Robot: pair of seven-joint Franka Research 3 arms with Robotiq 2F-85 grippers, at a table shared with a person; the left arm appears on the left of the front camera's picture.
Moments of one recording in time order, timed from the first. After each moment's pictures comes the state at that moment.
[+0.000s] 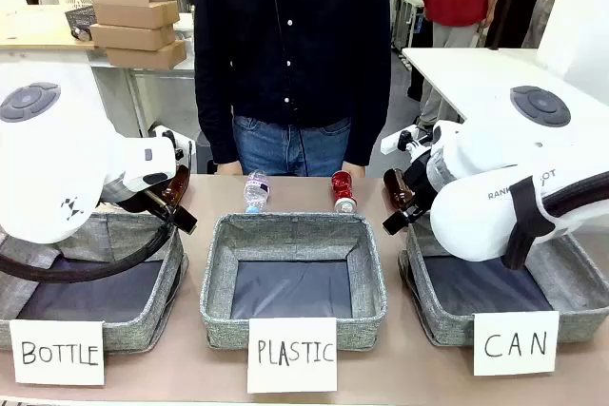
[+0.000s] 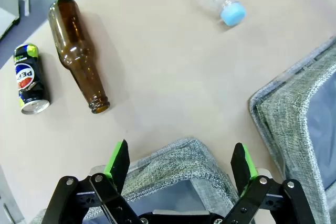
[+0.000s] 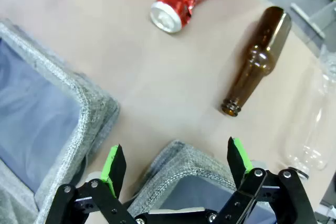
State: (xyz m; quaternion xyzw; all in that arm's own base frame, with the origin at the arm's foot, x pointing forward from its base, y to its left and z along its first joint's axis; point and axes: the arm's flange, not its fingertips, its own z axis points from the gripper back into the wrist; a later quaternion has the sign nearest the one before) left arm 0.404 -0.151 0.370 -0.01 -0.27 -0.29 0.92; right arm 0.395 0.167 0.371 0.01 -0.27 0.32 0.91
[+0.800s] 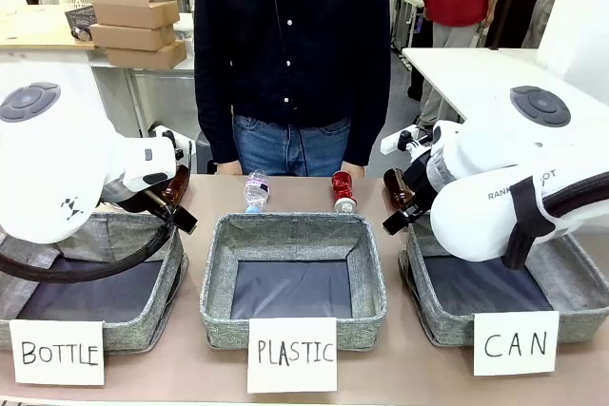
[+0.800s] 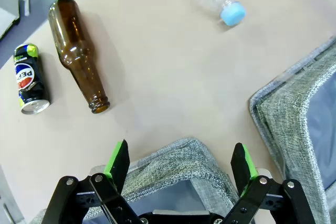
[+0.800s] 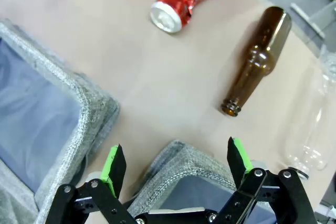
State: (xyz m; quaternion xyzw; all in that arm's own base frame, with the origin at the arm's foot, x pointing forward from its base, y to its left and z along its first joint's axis) left arm 0.404 -0.151 0.370 -0.01 -0.27 -0.29 0.92; right arm 0.395 0.167 0.371 0.01 -0.27 0.32 0.91
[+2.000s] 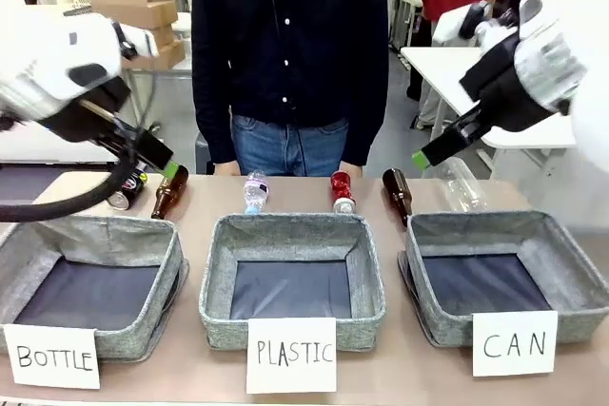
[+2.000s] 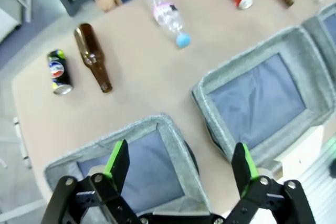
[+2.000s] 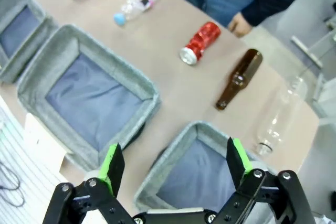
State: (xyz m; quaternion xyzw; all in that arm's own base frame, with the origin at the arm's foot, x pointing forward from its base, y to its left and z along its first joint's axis) left arm 0.305 -0.161 0.542 -0.05 -0.30 -0.27 0.91; right arm 0.293 0.152 0.554 0.06 -0.33 0.33 0.88
